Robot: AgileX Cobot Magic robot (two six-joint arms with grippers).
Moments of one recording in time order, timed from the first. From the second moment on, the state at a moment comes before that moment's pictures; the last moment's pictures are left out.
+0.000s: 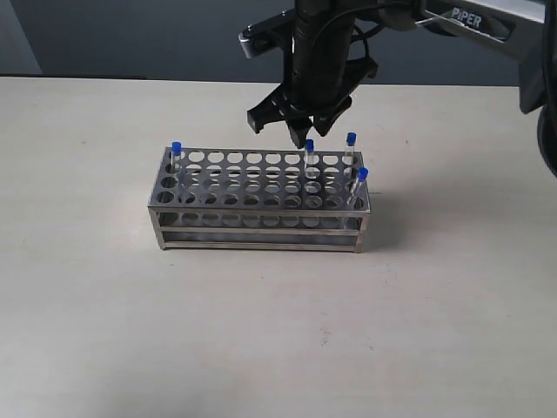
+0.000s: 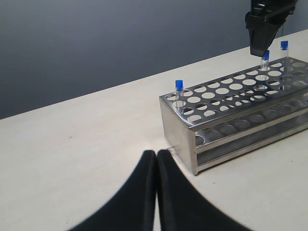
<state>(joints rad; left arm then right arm) -0.27 0.01 0.01 0.27 0.24 -0.14 0.71 2.20 -1.98 -0.11 1.22 0.02</state>
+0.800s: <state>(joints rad) -0.27 0.01 0.01 0.27 0.24 -0.14 0.73 2.15 -1.98 -0.10 1.23 0.03</state>
